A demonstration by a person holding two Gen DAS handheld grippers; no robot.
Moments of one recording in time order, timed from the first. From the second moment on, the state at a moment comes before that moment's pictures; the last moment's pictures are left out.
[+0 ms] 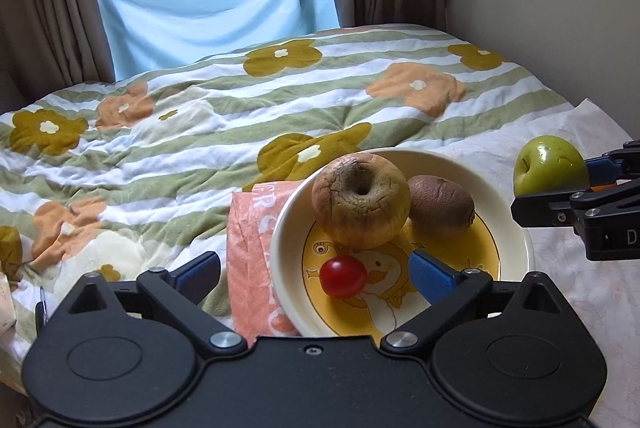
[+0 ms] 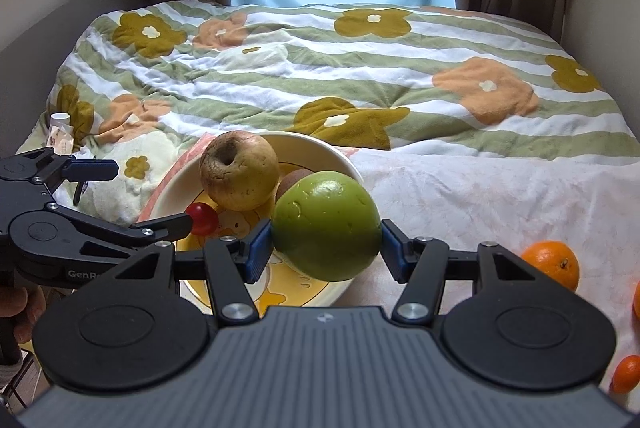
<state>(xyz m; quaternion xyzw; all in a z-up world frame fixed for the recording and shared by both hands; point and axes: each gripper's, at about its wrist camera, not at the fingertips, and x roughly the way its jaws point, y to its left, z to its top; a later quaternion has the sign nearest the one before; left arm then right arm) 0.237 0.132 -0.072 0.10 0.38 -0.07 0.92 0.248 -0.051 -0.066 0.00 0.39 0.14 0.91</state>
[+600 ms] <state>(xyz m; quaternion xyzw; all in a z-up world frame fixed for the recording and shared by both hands) 0.173 0.150 -0.062 0.03 0.40 -0.01 0.92 0.255 -0.014 -0.091 -0.04 0.42 0.21 0.88</state>
